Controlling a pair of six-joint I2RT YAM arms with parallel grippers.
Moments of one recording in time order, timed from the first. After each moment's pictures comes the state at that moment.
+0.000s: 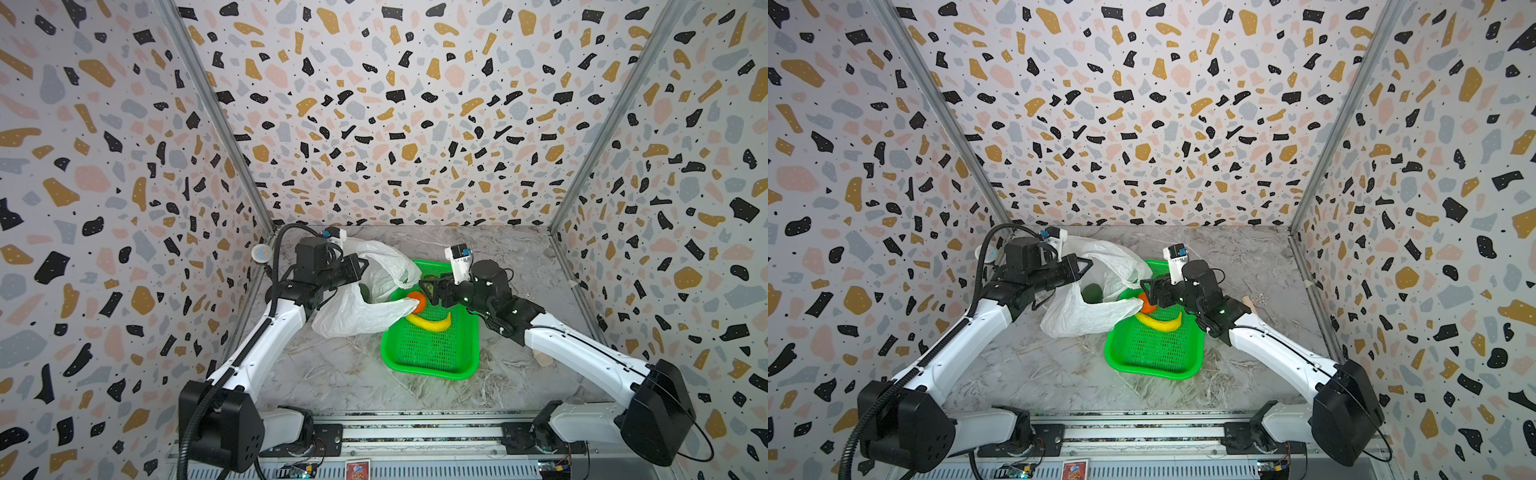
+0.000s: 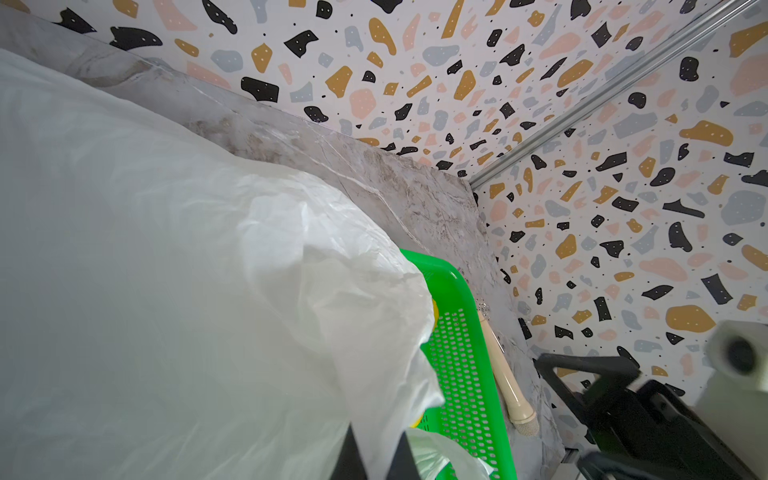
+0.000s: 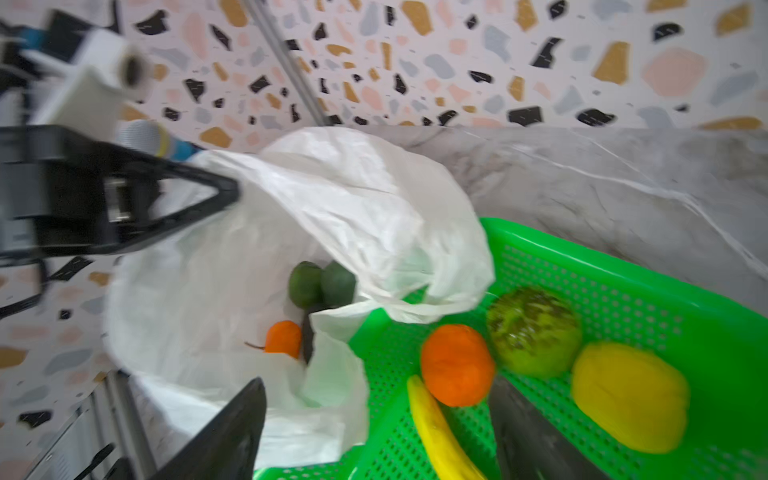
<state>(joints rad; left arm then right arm) -0.21 1.28 1.04 -0.26 0.47 -0.52 0.65 1.31 0.93 -0.04 -0.10 0.42</state>
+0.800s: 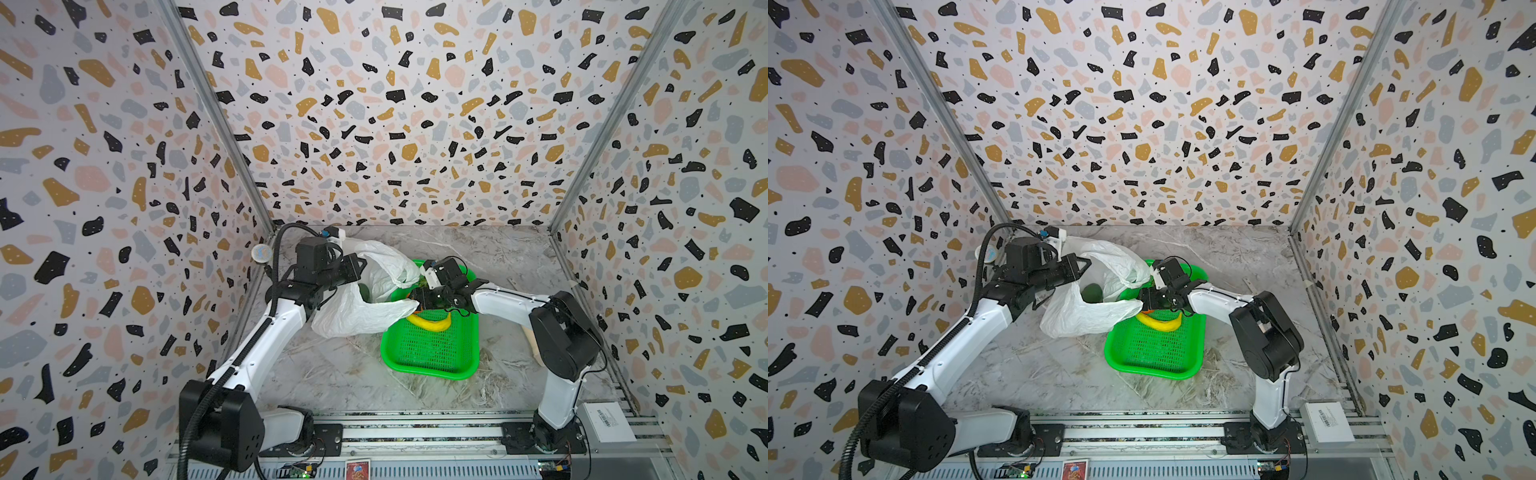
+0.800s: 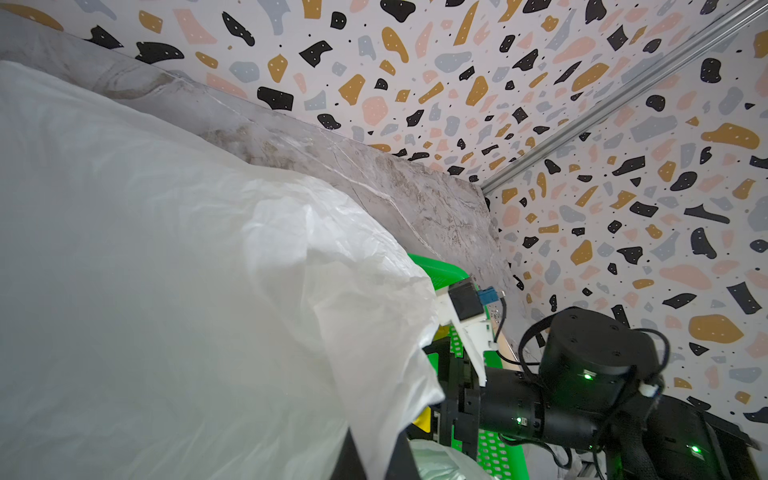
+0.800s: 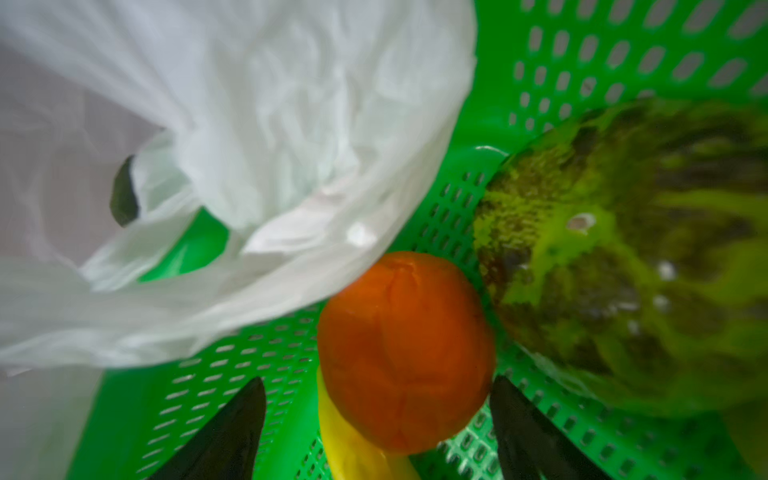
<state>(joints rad) -0.21 1.28 1.04 -0.26 0.44 -0.51 0.64 1.89 1.22 -0.22 -0.28 0.43</state>
